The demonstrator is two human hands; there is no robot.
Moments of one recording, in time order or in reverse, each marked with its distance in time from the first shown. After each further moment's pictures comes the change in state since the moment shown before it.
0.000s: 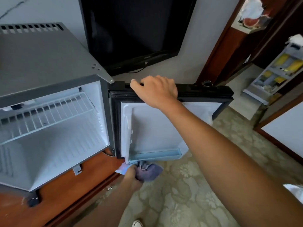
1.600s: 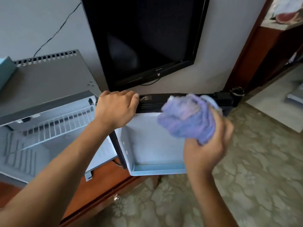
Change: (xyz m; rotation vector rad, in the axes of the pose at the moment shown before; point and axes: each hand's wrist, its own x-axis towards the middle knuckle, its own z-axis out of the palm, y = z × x) left_hand -0.199 0.219 0.115 2.002 0.536 1.706; right_hand -0.135 0.110 0.020 0.791 0.958 0.279
